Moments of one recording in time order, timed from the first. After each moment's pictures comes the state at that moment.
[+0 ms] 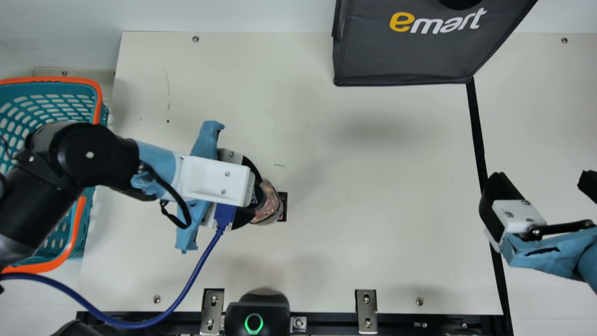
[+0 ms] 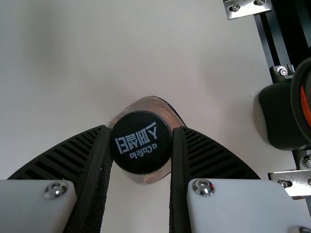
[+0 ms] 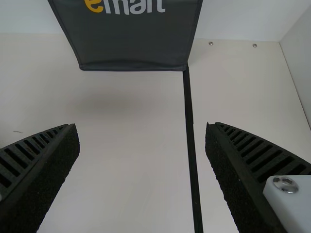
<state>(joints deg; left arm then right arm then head) -27.1 81.8 -67.6 -33.0 68.0 85.9 0.6 42.6 -69.7 -0.8 69.4 -2.3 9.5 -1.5</state>
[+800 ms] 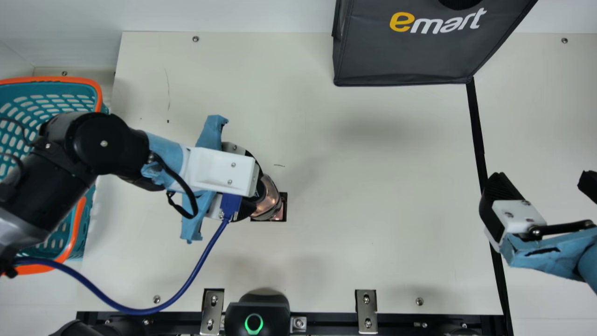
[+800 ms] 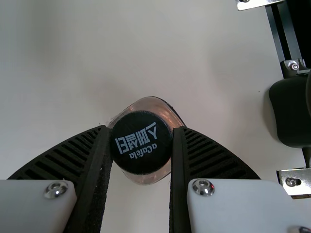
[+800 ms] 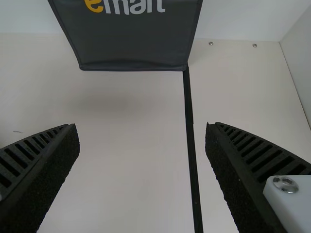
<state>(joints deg) -26.5 84.3 -68.5 -31.9 67.1 85.6 0.6 42.6 -69.7 -0.8 69.4 -2.3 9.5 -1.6</state>
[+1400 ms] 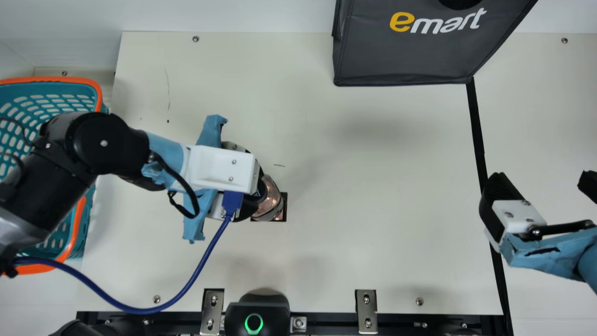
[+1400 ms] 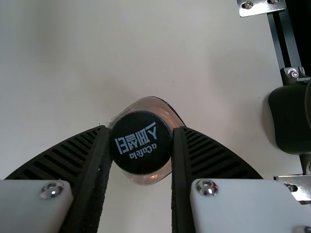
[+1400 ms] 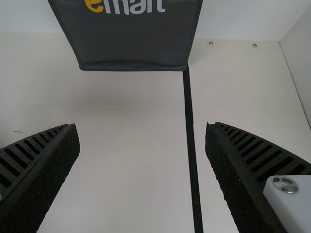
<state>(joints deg) -26.6 84.3 -68.4 -32.4 67.0 83.8 0.6 42.6 -69.7 -0.8 69.4 -2.3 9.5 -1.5</state>
